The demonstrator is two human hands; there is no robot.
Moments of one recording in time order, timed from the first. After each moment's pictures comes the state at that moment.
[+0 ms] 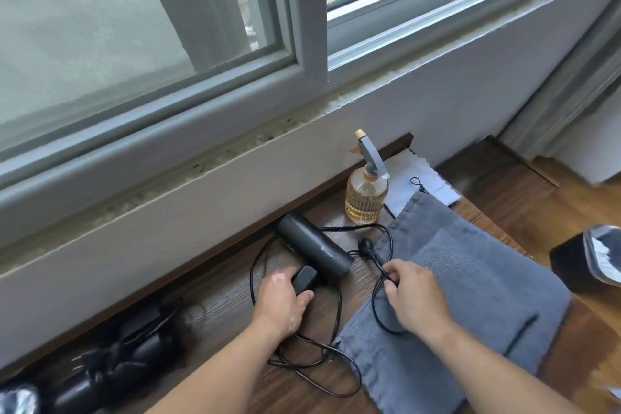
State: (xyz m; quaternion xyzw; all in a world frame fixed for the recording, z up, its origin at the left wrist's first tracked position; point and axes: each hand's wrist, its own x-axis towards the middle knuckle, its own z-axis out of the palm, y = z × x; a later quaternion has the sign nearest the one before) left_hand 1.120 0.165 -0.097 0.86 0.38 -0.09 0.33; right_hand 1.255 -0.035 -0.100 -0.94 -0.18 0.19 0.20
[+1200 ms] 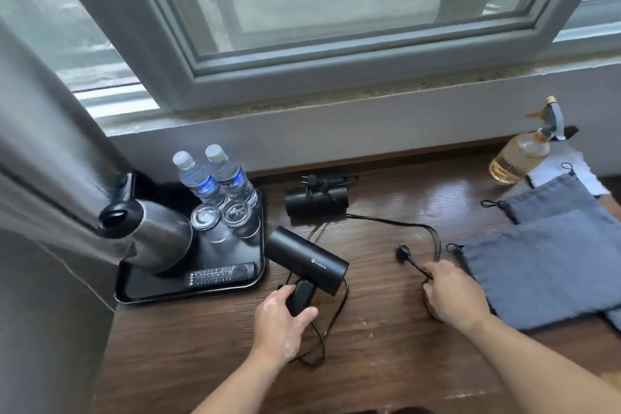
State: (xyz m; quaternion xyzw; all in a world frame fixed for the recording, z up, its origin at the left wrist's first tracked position) left_hand 0.726 0.100 -0.038 0.70 0.61 0.05 0.38; right_hand 1.024 -0.025 -0.076 -0.88 -0.44 0.17 -0.01
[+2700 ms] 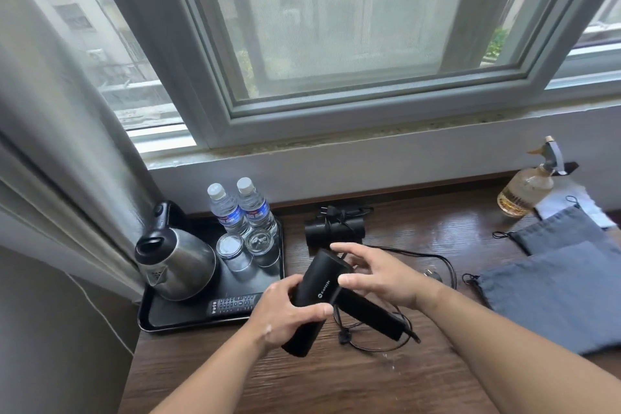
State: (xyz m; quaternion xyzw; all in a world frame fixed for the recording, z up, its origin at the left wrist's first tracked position) left_hand 0.705 0.164 0.039 0.70 0.45 0.07 0.55; right_hand 0.937 0.092 0.042 -0.59 -0.48 0.55 0.34
